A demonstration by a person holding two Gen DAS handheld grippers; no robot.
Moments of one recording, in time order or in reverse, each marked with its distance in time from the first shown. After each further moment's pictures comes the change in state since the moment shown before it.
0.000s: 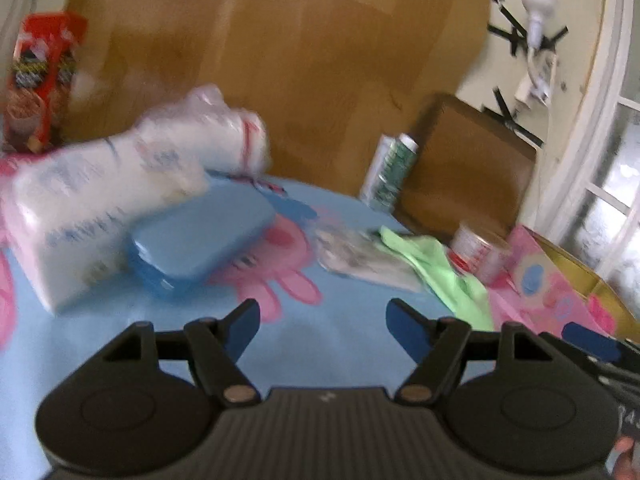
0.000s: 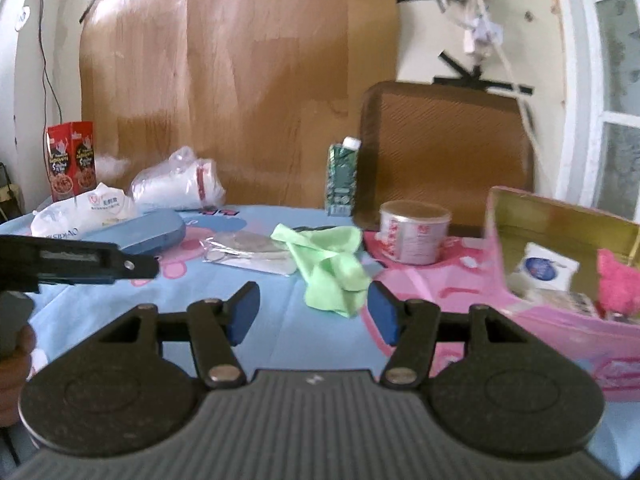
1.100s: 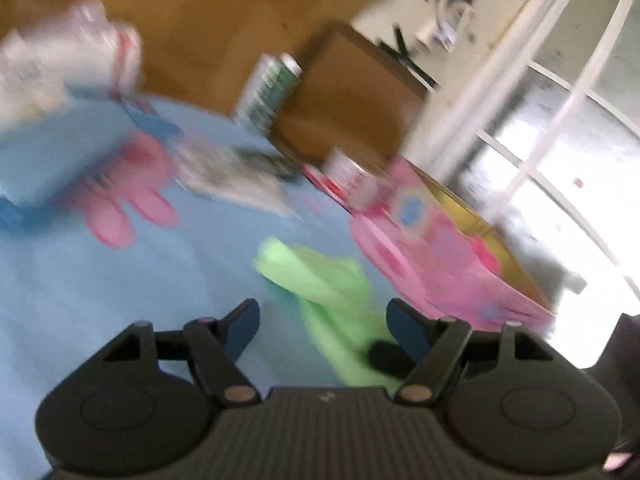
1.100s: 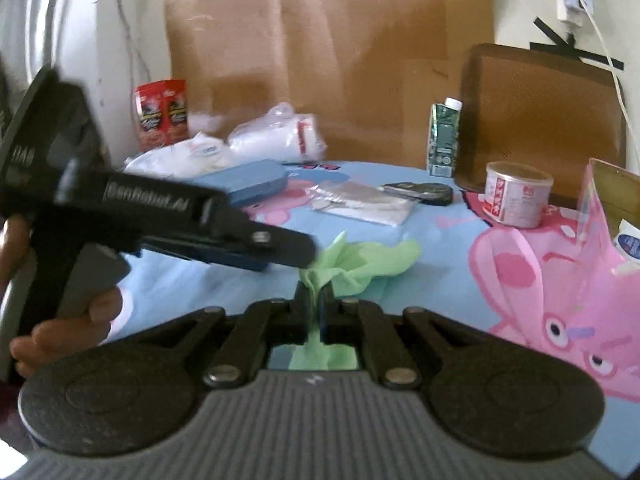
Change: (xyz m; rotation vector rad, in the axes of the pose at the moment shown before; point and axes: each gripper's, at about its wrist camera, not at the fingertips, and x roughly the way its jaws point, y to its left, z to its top) left arm 0.025 -0.021 -0.015 -0.040 0.294 -0.476; right arm -0.015 0.020 -0.034 -0.070 0.094 0.294
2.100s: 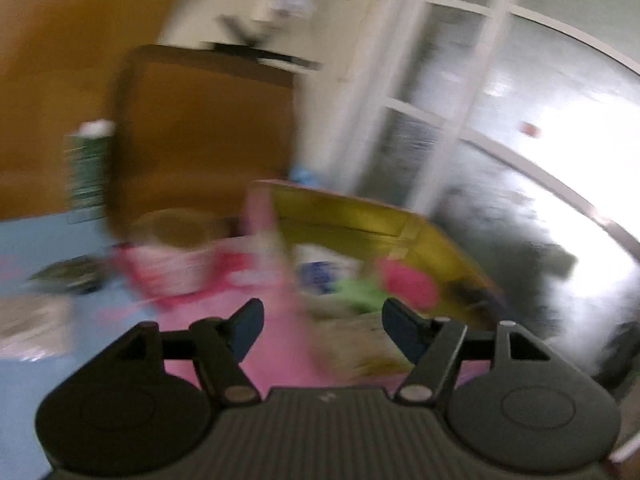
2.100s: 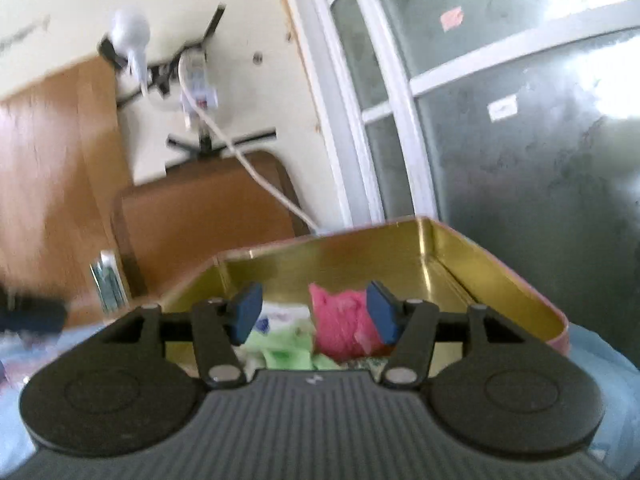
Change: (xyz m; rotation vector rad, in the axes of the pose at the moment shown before) left arm 0.101 -0.164 0.050 0.290 -0.027 0.045; right arm -0.114 -0.202 -0.011 0.387 -0.425 -0.669
